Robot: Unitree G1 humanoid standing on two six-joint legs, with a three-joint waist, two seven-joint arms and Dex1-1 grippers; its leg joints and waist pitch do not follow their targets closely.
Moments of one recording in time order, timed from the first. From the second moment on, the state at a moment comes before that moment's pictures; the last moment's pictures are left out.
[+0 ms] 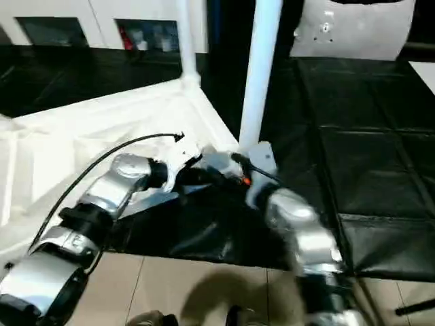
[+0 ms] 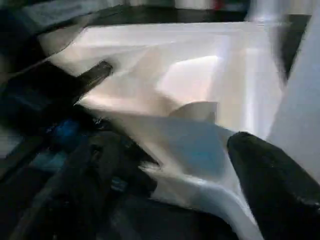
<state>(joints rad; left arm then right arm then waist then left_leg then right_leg) -0.76 0.18 -0.25 0.73 0.07 0.15 -1.03 -0.27 -0.27 0.05 0.08 0.20 0.32 0.73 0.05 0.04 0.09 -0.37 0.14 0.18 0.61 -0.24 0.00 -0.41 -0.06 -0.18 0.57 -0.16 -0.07</state>
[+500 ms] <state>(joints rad) -0.75 0.36 -0.30 0.73 0.05 0.00 -1.37 -0.19 -0.59 0.02 -0.05 0.30 0.37 1.09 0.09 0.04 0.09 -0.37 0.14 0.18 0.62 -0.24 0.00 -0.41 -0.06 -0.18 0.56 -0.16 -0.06</state>
